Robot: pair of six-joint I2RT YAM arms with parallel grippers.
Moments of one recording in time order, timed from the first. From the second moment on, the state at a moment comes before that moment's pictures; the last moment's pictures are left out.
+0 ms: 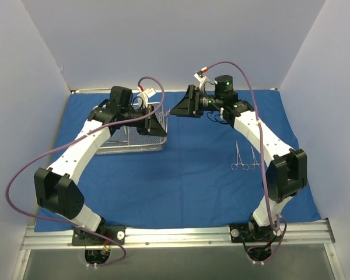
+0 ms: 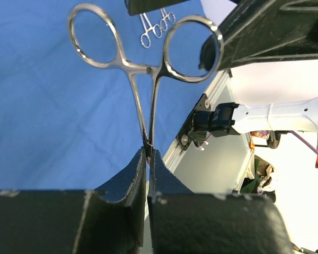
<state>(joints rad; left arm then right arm) -0.39 1.56 1.48 -0.66 0.80 -0.43 0.38 1.71 1.51 -0.20 -0.85 0.63</state>
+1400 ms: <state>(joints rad) -0.41 1.59 1.61 -0.69 0.68 -0.44 0.43 1.78 1.51 -0.11 -0.76 0.78</state>
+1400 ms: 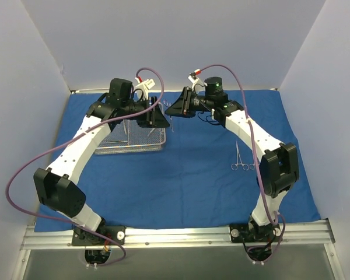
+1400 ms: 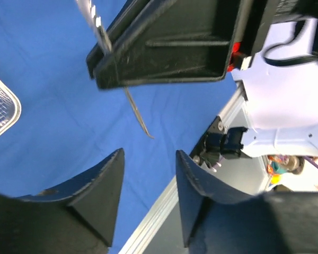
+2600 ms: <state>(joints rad) -0.52 1.69 1.69 -0.68 0.52 -0.51 0.45 1.71 1.60 -0.33 -0.47 0.79</state>
